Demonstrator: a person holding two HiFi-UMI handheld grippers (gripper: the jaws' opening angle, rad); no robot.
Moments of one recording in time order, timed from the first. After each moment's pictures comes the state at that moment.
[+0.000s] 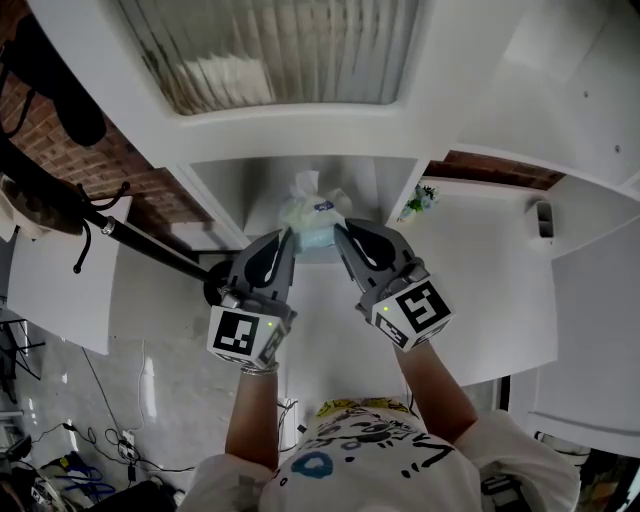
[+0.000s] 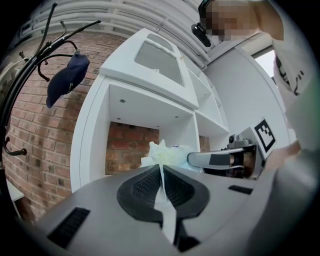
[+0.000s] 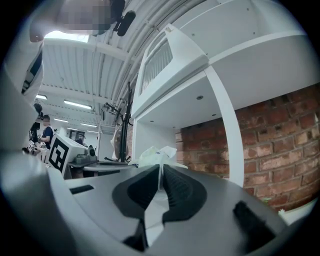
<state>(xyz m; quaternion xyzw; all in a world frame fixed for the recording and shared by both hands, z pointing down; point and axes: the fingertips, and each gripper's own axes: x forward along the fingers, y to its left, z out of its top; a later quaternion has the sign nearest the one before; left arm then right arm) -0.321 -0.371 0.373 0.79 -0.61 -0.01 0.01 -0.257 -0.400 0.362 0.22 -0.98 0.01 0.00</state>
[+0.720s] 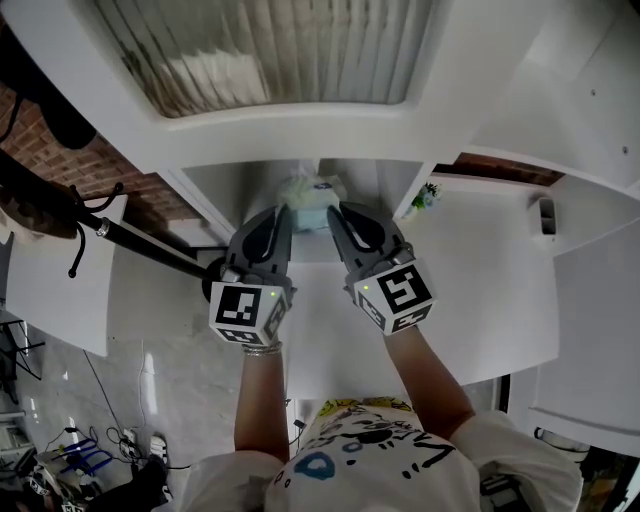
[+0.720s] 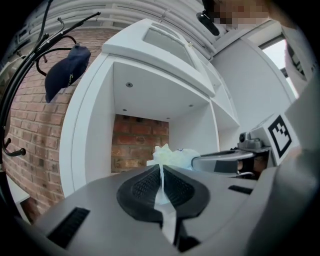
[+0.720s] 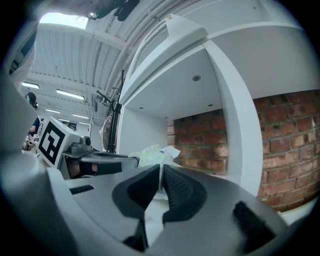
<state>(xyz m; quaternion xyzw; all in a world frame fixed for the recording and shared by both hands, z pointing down) -0.343 -0.414 0.386 0.77 -0.64 0.02 0.02 -0.277 -0.437 0.383 0.27 -0.96 0.00 0.04</state>
